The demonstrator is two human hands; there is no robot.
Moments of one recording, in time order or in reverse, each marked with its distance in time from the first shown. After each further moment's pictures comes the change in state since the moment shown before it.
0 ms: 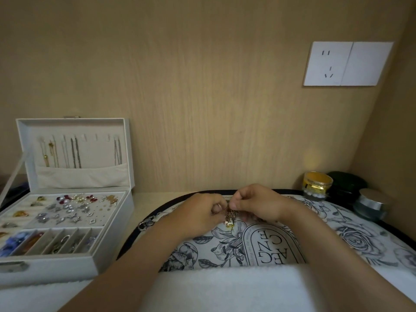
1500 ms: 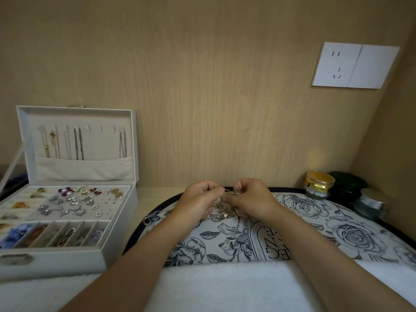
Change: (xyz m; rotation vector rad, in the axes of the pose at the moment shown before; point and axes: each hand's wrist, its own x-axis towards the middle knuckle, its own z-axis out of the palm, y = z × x) left_hand -0.014 -0.002 -0.005 -0.923 0.177 -0.173; right_hand 0.018 -0.011 0.040 0.121 0.393 0.061
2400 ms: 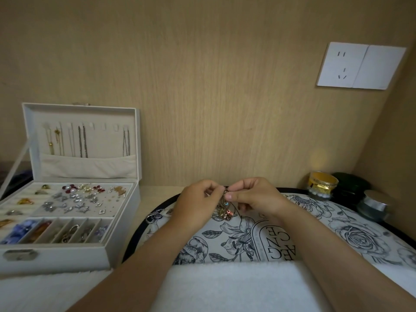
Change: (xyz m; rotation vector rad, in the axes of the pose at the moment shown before) left_hand 0.002 -0.007 -0.001 0.521 0.257 0.210; right_hand -0.006 -0.008 -0.011 0.249 -0.202 -0.001
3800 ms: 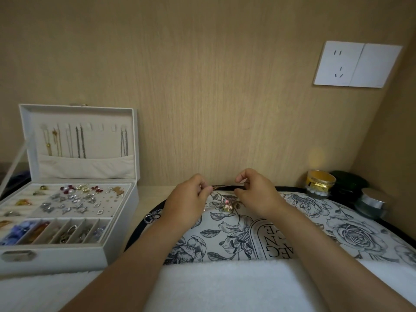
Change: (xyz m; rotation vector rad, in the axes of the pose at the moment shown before) left_hand 0.008 -0.015 -0.008 0.268 0.041 0.091; right_hand 0.006 0.007 -0.003 -0.593 0.273 -0.151
